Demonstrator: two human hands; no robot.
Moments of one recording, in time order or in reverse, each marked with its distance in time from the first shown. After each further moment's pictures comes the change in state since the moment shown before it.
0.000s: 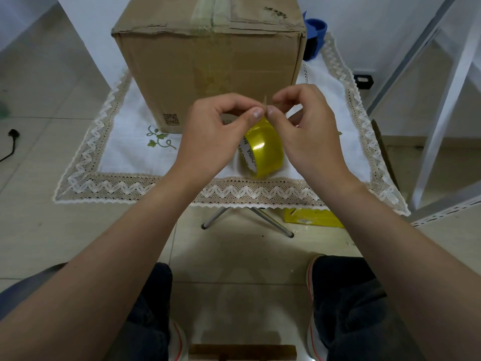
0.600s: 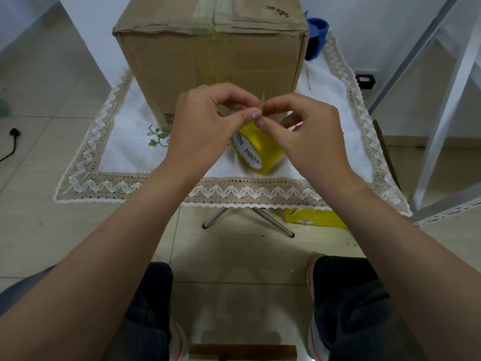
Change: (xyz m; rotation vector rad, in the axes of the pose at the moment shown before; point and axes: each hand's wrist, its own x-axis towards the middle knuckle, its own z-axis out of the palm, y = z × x) left_hand 0.008 0.000 -0.012 0.128 0.017 0.064; right_hand -0.003 0.002 -0.003 -0.013 -0.064 -0.086
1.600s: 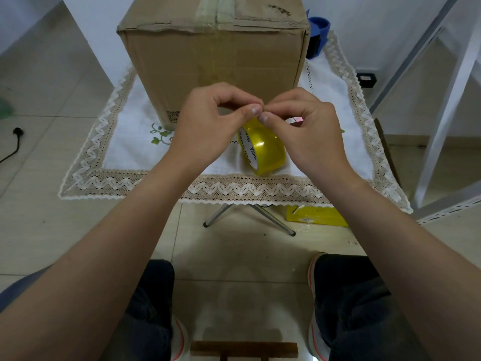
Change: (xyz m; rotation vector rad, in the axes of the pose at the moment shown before) left_hand 0.000 0.002 -0.003 -0.037 -0.073 -0.033; right_hand -0.001 -0.005 0.000 0.172 -0.039 0.056
